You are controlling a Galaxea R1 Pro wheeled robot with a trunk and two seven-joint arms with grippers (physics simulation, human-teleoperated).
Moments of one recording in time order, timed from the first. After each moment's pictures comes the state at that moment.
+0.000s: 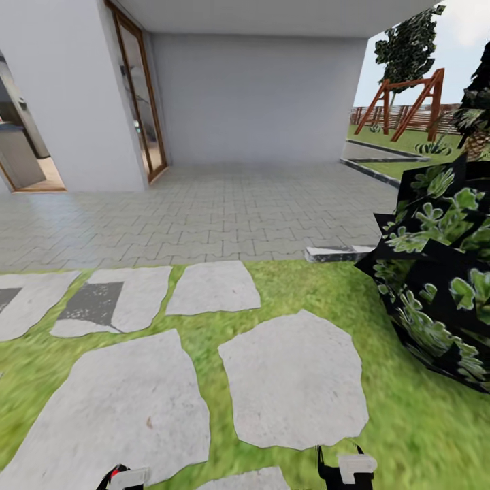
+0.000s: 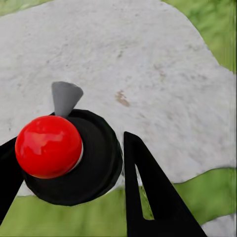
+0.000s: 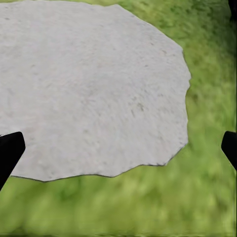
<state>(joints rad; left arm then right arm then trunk) -0.16 0.01 0.09 -0.47 -0.09 -0.47 0.22 -0.39 0.03 0.18 -0.03 0.14 -0.78 -0.44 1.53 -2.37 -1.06</state>
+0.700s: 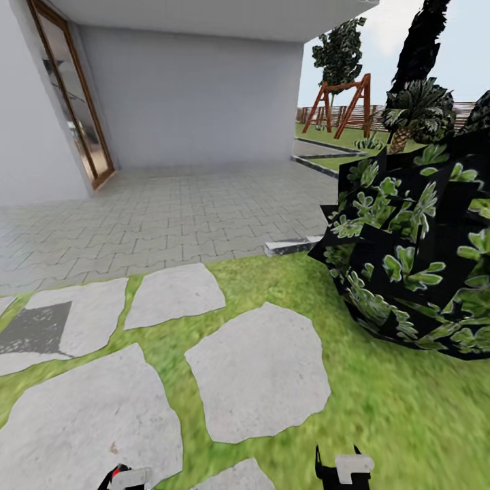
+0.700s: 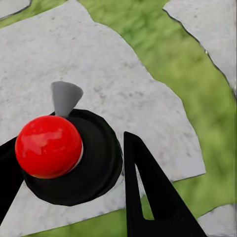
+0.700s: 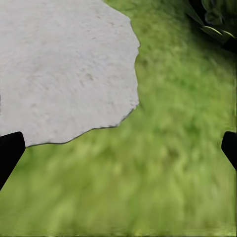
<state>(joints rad) -0.16 0.01 0.09 -0.47 -0.09 -0.47 0.21 -0.39 0.05 0.18 -0.03 0.14 -0.77 -0.44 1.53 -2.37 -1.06</state>
